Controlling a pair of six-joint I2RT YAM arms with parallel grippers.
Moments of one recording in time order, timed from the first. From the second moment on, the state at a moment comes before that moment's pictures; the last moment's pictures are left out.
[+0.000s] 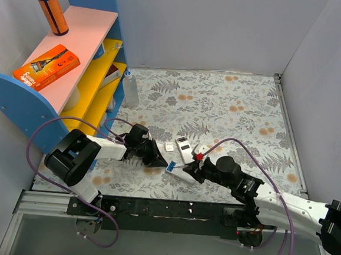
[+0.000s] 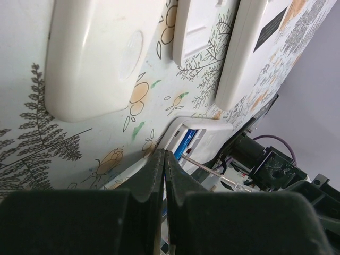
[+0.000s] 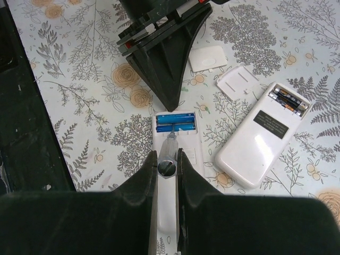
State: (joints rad) left arm -0.59 1.60 0.56 0.15 0.52 -1.07; right arm 1.03 0.83 0.28 0.22 -0.10 0.01
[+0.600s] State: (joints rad) left arm -0.59 1.62 0.55 0.17 0.50 -1.09; right arm 1.07 0.72 0.18 0.22 -0.04 0.10
